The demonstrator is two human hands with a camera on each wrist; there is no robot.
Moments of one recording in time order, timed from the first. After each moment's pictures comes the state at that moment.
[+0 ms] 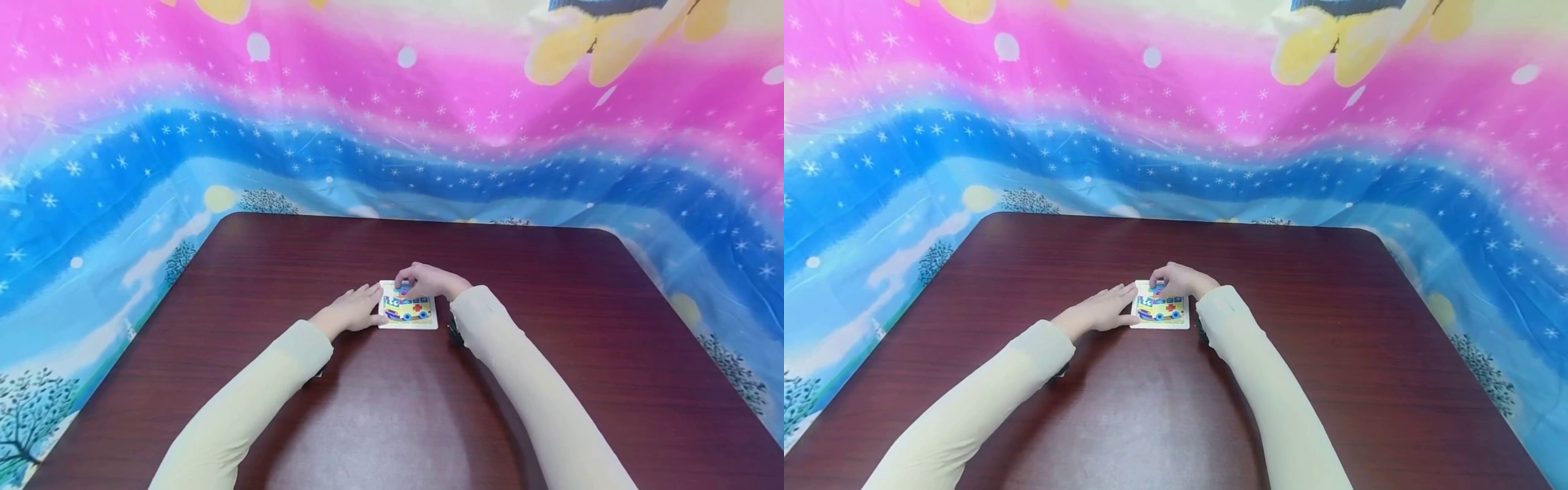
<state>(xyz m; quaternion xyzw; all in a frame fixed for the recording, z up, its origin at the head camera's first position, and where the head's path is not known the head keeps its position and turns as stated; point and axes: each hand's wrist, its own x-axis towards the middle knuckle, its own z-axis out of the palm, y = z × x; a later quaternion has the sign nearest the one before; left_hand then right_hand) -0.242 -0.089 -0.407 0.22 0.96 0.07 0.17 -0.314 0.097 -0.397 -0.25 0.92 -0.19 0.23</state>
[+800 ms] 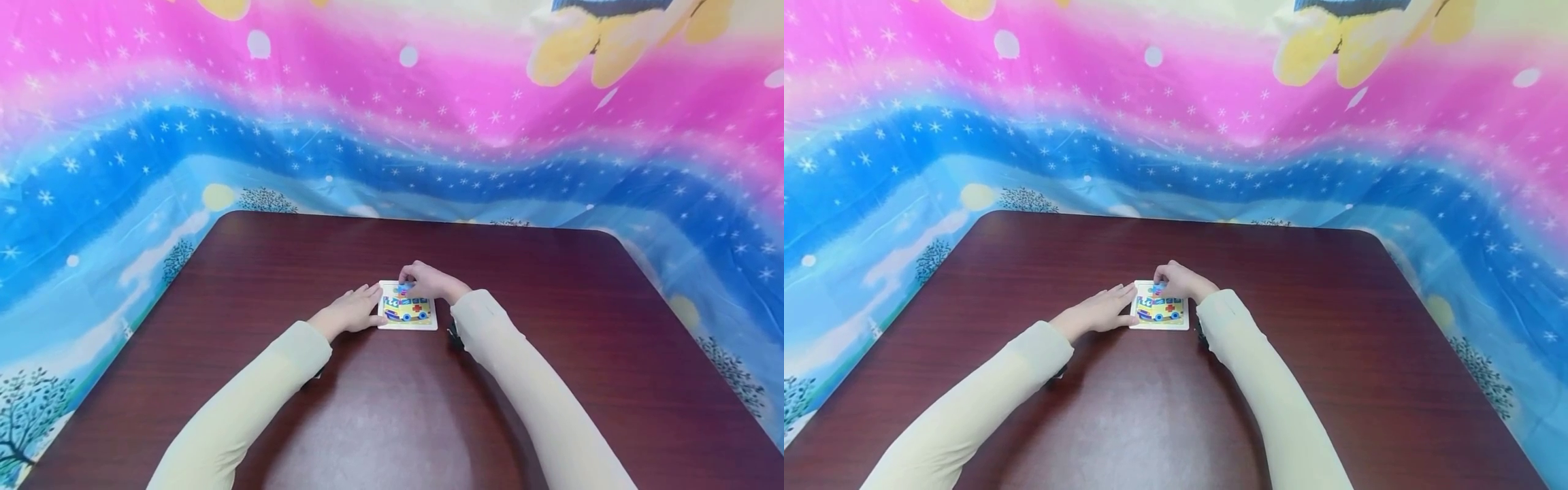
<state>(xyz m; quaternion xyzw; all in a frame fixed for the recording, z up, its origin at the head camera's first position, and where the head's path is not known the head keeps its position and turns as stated) -0.242 -0.091 -0.411 0.23 0.96 0.07 0.17 -0.311 0.095 -0.402 -0.24 0.93 -0.21 0.19</state>
